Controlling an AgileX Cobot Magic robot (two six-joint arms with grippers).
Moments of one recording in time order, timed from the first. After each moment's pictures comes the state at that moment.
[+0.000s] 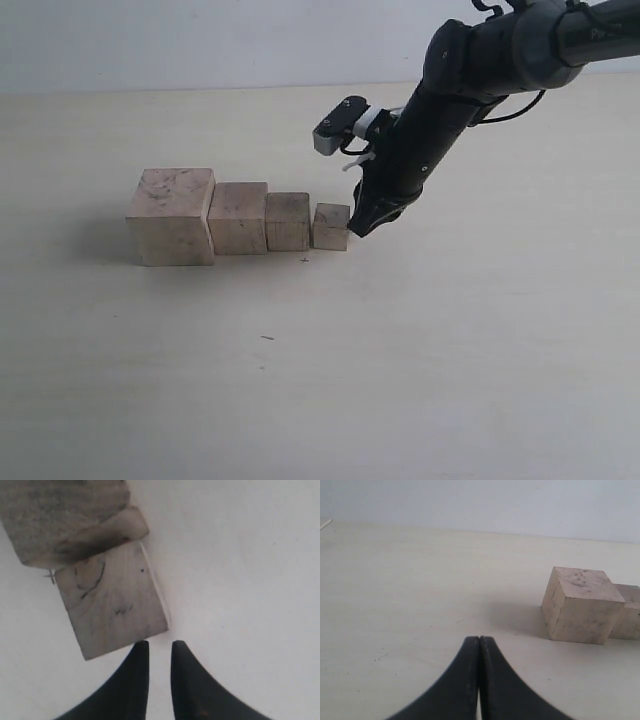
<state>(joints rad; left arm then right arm) 0.00 0.01 0.00 -0.11 0.37 0.04 0.53 2.19 -1.48 0.42 0.78 -0.89</state>
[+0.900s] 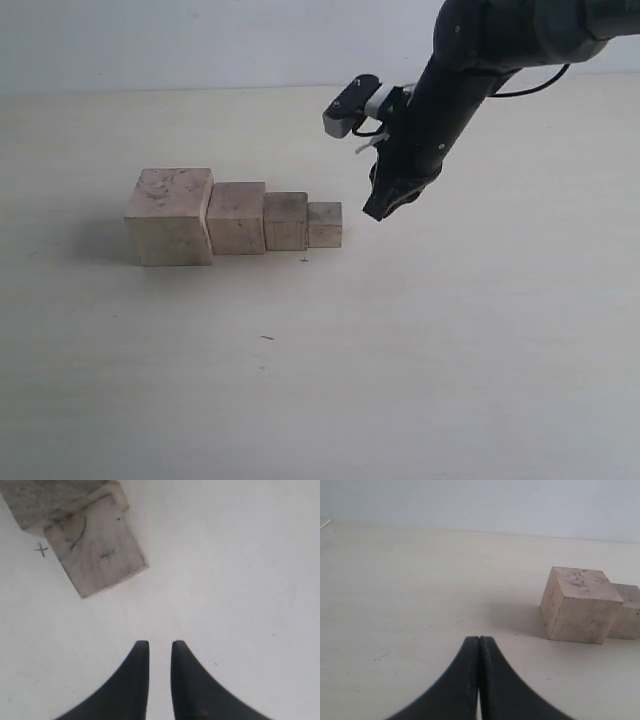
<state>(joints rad) 0.00 0.01 0.00 -0.11 0.37 0.04 0.53 2.11 -1.48 0.26 0.83 -0.77</state>
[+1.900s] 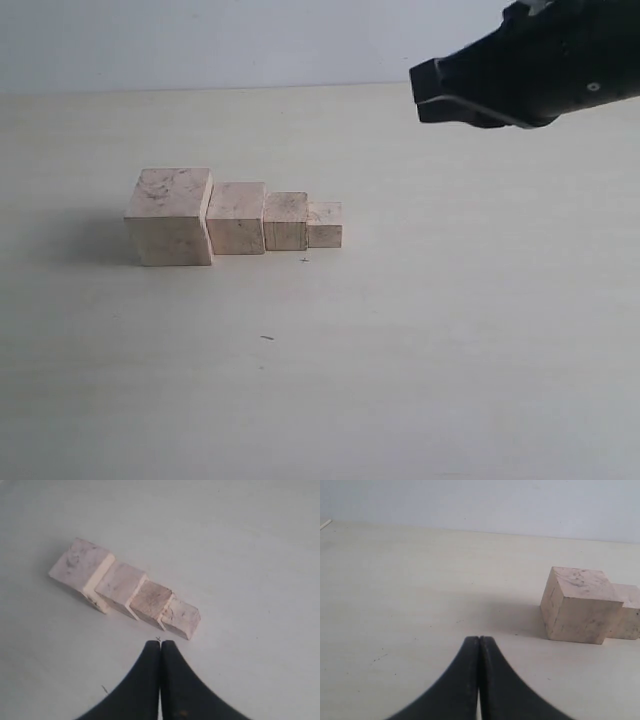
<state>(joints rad) 0.00 0.01 0.00 -0.11 0.37 0.04 0.53 1.31 -0.92 0.65 0.52 -0.45</state>
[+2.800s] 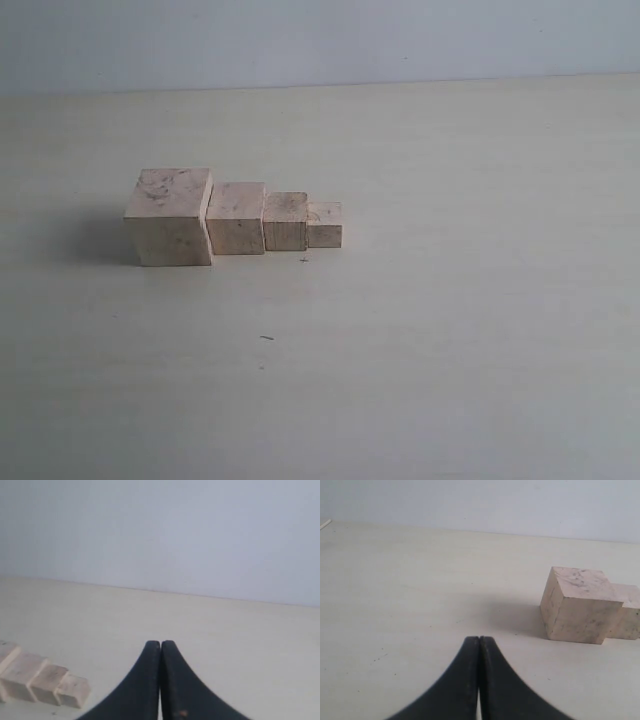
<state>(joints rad) 0.00 0.01 0.00 -0.11 0.37 0.04 0.27 0.75 -0.74 0.37 0.44 -0.30</state>
